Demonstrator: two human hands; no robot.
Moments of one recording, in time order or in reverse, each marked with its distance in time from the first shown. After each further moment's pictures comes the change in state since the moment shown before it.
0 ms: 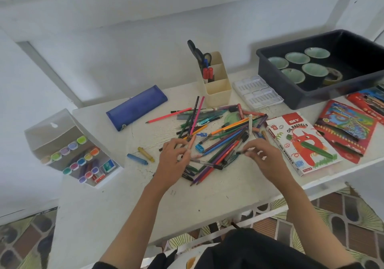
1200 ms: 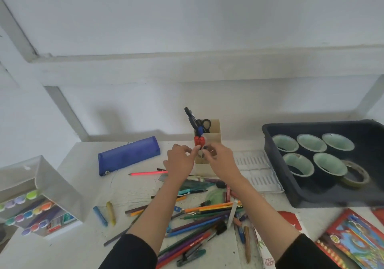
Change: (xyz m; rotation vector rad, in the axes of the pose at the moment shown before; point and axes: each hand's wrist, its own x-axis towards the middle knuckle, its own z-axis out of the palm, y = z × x) left_hand 0.213 0.085 0.039 0.186 0.413 -0.476; right_hand 0.237 -0.011 0.002 0.117 -0.194 -0.061
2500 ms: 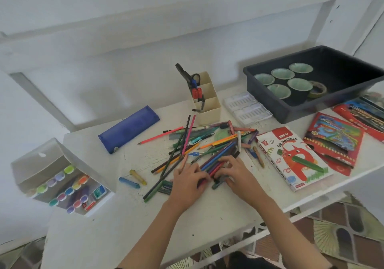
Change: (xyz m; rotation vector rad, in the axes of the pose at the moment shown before) left_hand -0.138 -0.151 -0.041 0.224 -0.437 0.809; right_hand -0.214 0.011 0.079 -0.411 -0.052 0.021
